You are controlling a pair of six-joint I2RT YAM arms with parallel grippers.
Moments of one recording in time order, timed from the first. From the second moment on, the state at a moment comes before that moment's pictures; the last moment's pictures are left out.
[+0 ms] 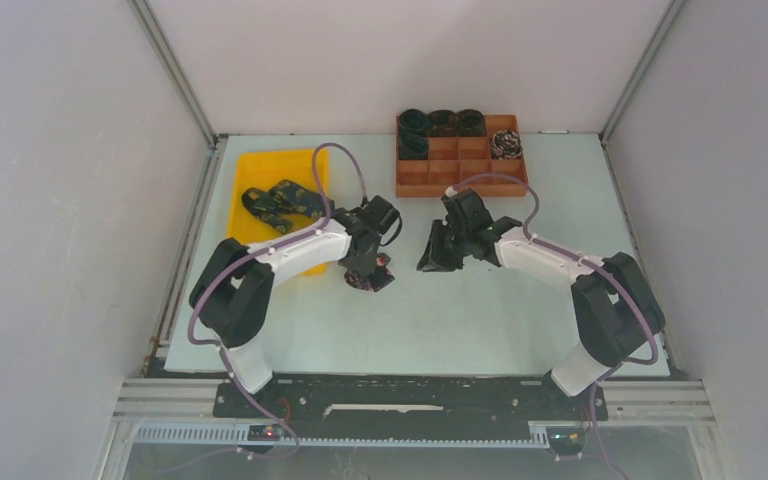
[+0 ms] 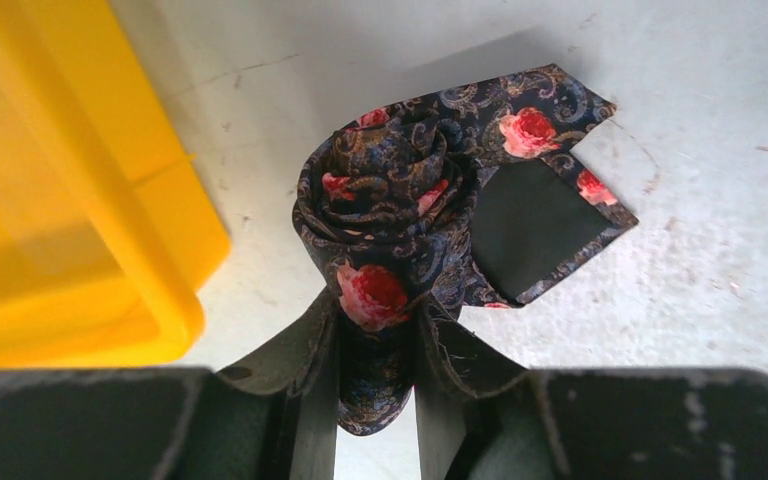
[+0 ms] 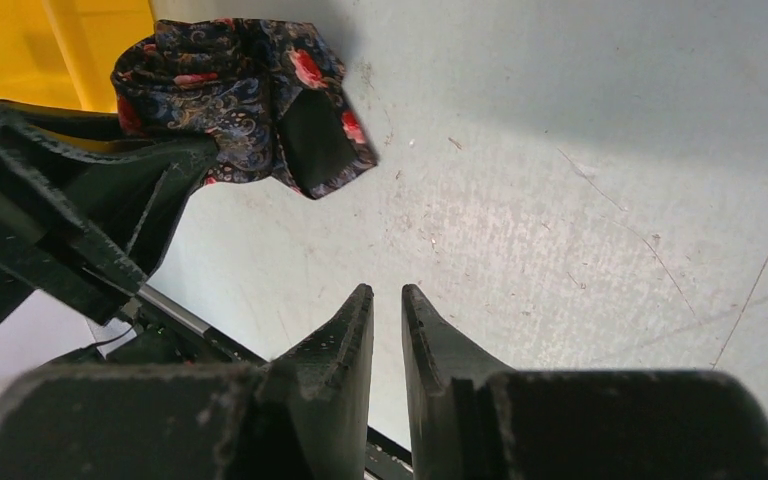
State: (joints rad) left arm -0.69 1.73 1.20 -0.70 -0.29 -0.37; right arm 0.58 1.62 1.03 -0.33 -0.29 0.75
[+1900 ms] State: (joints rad) left arm -0.93 1.95 1.52 -1.02 -0.63 -0.46; right arm 0.49 1.32 0.91 -0.33 -0.31 0.73
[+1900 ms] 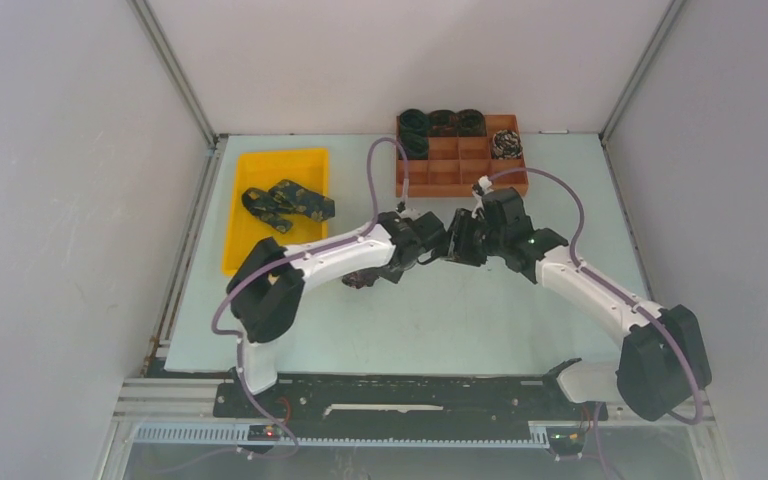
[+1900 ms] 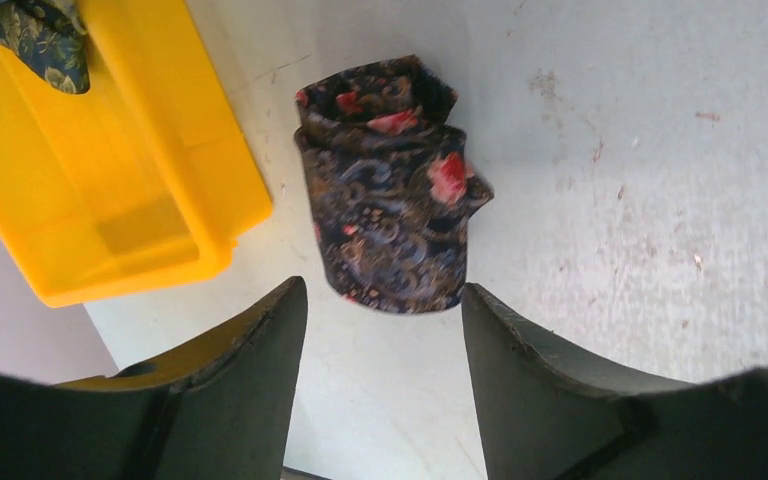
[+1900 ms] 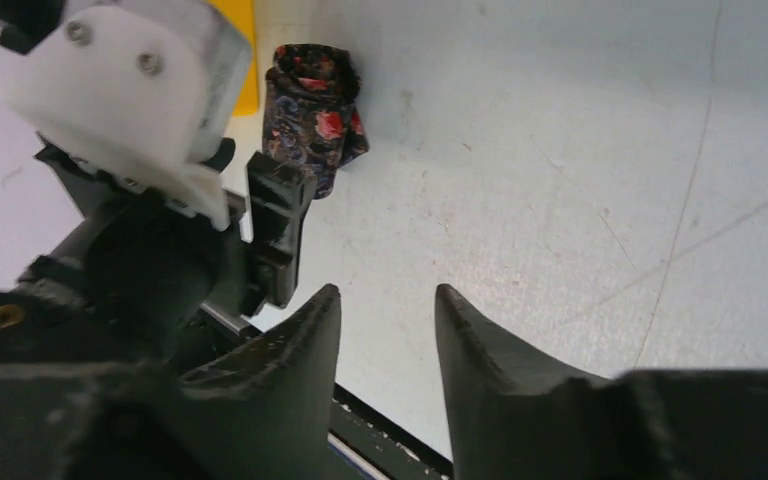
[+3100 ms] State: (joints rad) left arm -0.61 1.65 1.20 -0.77 -0.41 -0.41; right arm 0.74 1.89 1.09 0.05 -0.32 0.77
